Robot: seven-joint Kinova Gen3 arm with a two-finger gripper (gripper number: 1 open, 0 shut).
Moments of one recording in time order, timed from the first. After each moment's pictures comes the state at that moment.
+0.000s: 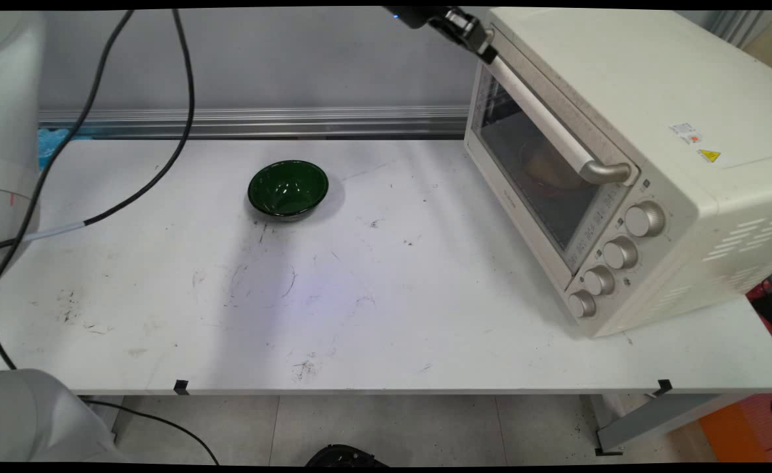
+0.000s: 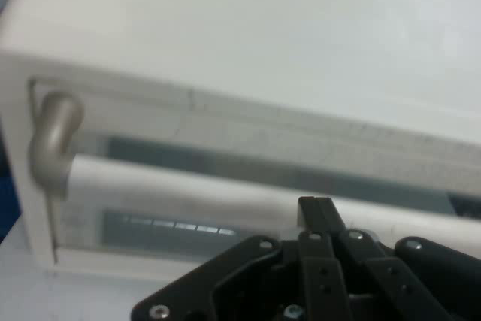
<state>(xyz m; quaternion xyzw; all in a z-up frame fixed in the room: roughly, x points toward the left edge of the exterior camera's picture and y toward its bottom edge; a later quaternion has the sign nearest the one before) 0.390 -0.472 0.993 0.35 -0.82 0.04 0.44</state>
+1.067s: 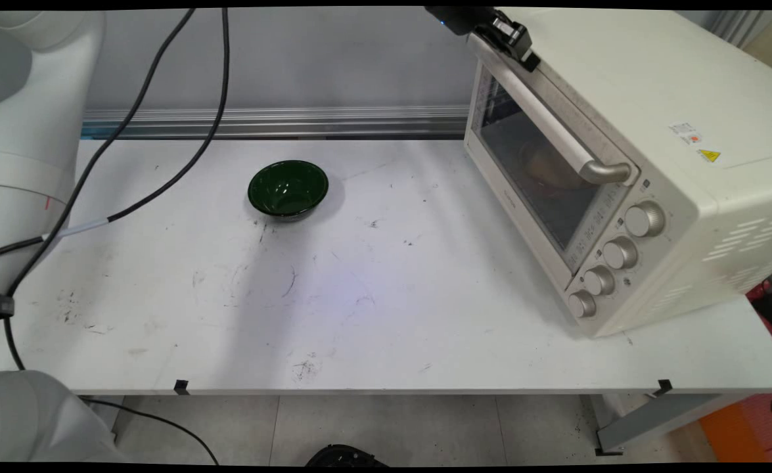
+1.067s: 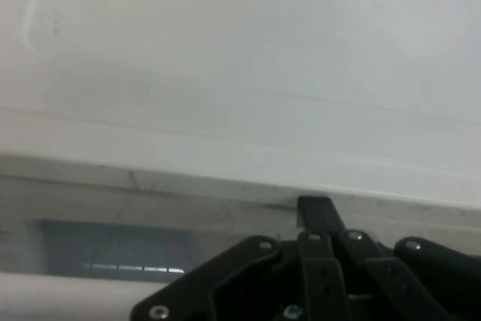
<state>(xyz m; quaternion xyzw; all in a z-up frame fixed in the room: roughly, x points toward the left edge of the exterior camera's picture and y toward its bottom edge) 0.338 -0.503 0.982 0.33 -0.83 0.02 0.45</state>
